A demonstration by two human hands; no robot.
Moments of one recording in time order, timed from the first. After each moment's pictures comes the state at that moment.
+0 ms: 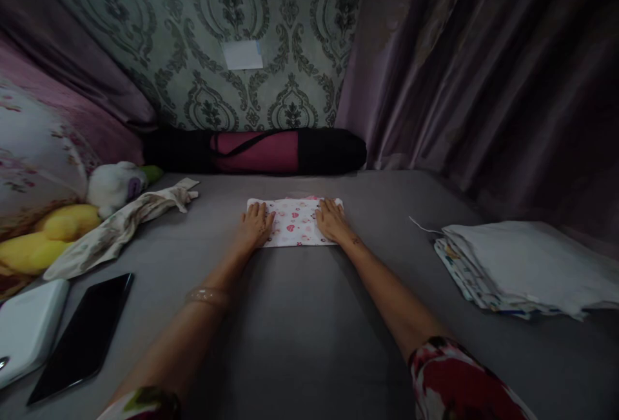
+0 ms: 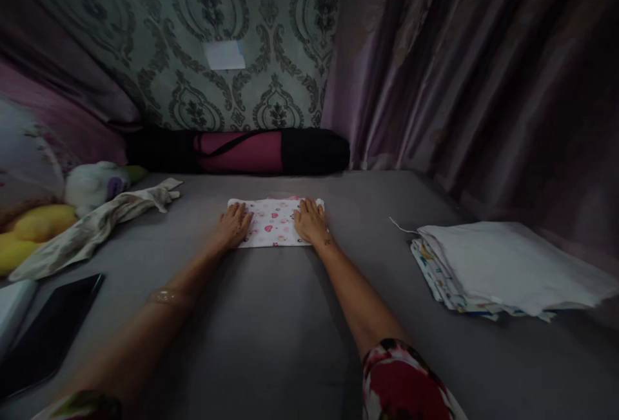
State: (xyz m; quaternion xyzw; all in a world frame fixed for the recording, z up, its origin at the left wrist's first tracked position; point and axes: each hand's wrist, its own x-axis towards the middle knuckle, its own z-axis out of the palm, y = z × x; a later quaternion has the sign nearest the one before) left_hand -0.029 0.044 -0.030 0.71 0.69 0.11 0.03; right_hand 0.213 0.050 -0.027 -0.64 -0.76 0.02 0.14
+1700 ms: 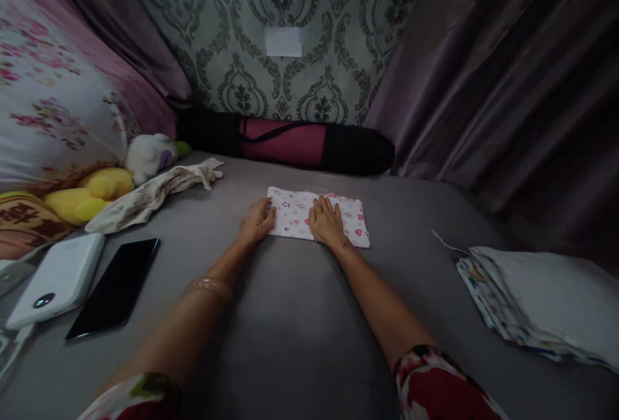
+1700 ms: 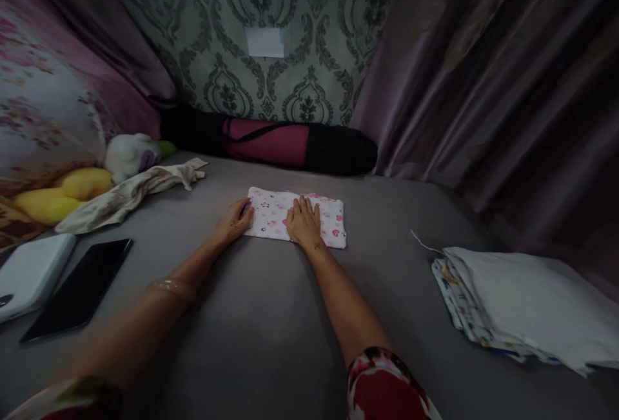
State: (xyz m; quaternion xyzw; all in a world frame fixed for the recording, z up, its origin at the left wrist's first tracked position) left_hand -0.073 0.030 -0.047 0.68 0.66 0.30 0.09; right_hand 0.145 0.043 -0.033 -0.59 -0.79 0.02 0.15
